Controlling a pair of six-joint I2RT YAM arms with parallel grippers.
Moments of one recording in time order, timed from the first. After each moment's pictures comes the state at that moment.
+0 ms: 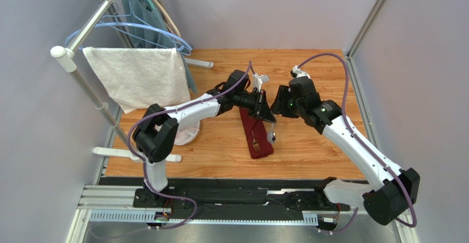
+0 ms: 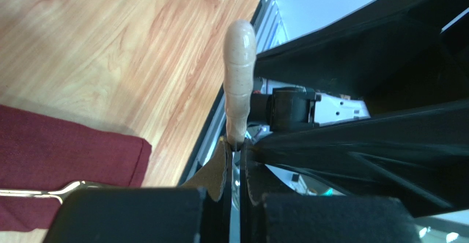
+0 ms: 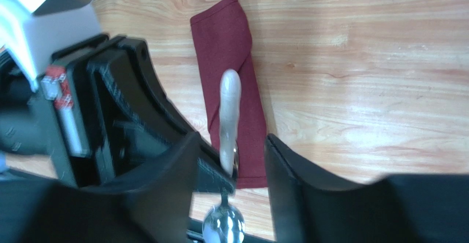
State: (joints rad) left arm -0.74 1.87 1.37 -0.06 0.82 -0.76; right arm 0.54 1.19 1.11 -0.64 0.11 0.59
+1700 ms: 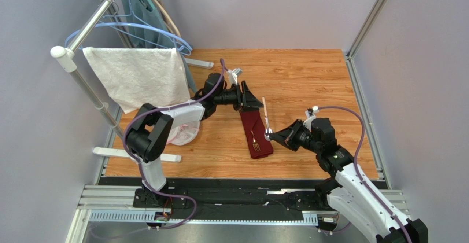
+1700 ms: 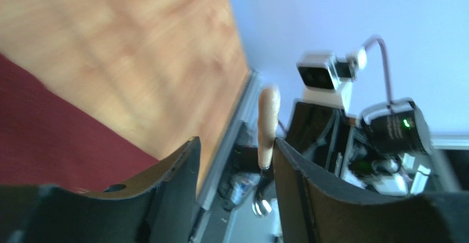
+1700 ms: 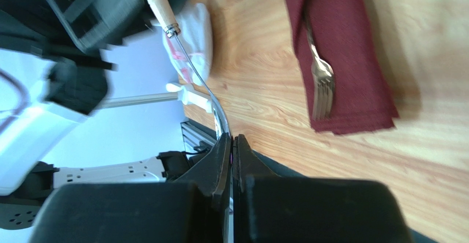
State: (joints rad) left arm -0.59 1.82 1.04 0.55 0.79 -1.07; right arm 0.42 0.71 0.44 -0.18 -0.37 1.16
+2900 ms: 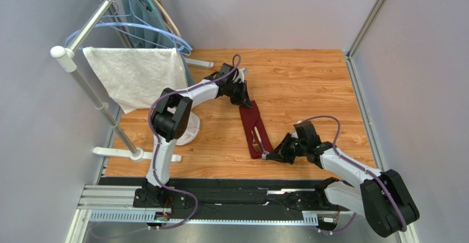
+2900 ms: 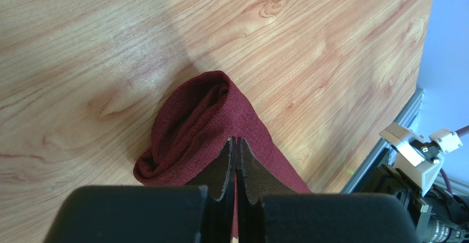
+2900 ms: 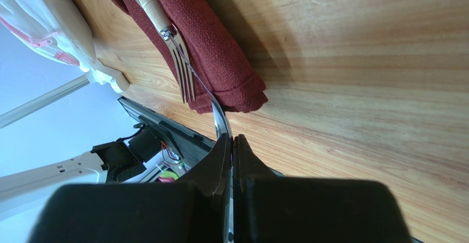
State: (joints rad) left arm -0.54 2.20 1.63 -0.30 0.54 -0.50; right arm 0.42 1.08 0.33 -0.17 -0.48 1.12
